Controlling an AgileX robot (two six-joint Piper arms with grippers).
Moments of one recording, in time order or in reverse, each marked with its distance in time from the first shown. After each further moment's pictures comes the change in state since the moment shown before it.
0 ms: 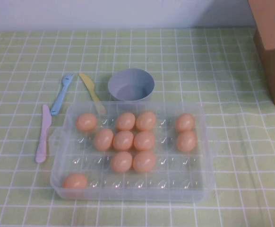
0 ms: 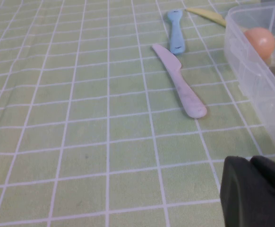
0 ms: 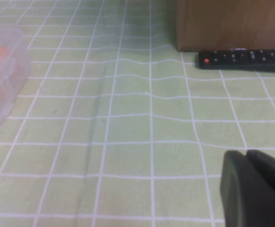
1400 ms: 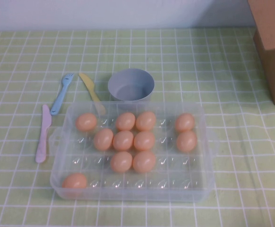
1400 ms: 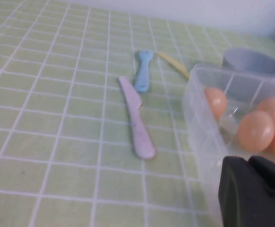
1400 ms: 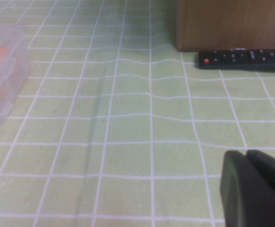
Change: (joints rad) right arm 0.000 0.000 0.000 0.000 0.000 0.000; left arm 0.000 0.000 0.000 -0.284 -0.089 -0.006
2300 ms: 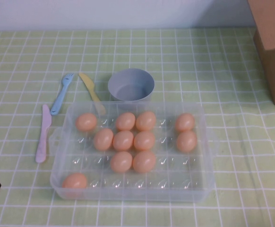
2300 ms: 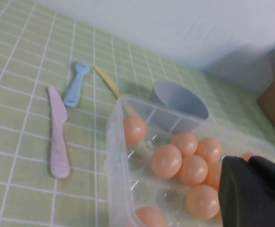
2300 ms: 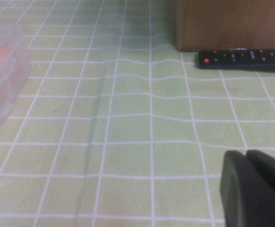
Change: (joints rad) right arm 0.000 0.000 0.000 0.000 0.000 0.000; left arm 0.000 0.161 -0.237 -0.286 0.111 0.003
